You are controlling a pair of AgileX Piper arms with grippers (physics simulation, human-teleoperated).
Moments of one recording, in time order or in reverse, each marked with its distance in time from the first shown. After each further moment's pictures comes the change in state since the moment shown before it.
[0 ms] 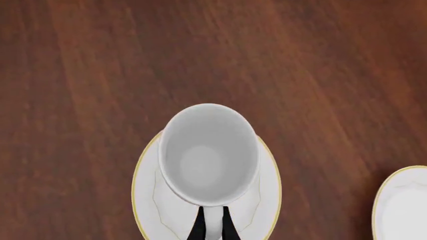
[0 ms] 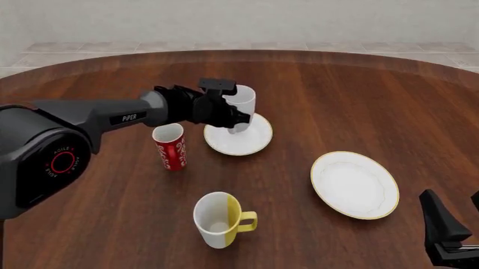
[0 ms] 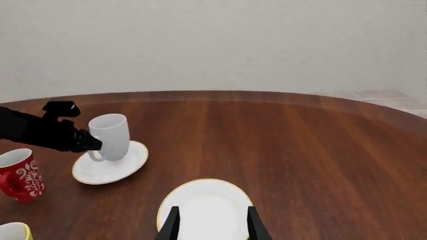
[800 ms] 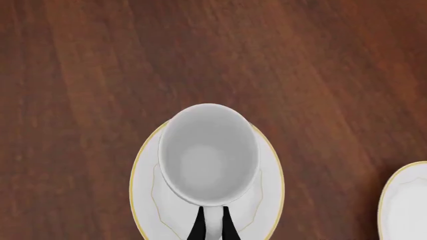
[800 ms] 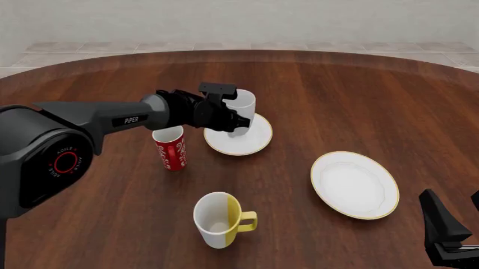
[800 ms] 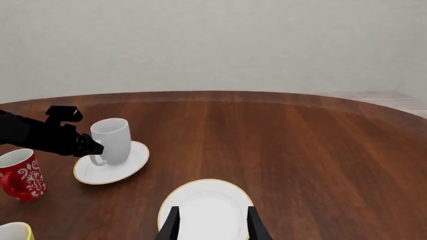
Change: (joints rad) left arm -0.002 0.010 0.020 -0.016 0.004; right arm 0.004 0.000 0.000 -0.001 0.001
